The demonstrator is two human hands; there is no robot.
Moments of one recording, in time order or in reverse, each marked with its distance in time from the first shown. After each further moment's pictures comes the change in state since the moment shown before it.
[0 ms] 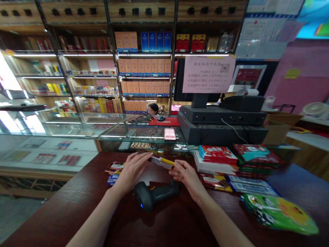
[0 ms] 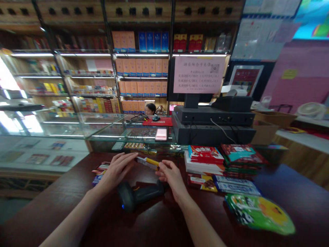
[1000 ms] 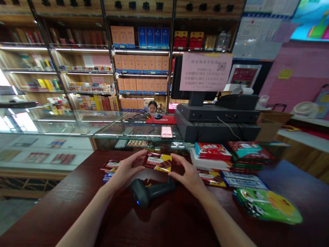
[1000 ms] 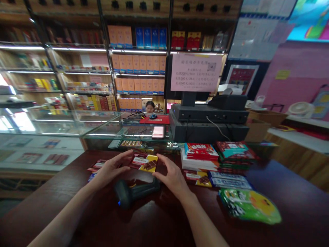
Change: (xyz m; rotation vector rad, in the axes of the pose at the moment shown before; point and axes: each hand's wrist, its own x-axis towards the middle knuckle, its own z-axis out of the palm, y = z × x) left_hand 0.000 -0.002 0.002 -0.810 -0.135 -0.419; right_hand -0.003 -0.005 -0.033 -0.702 -0.144 -0.704
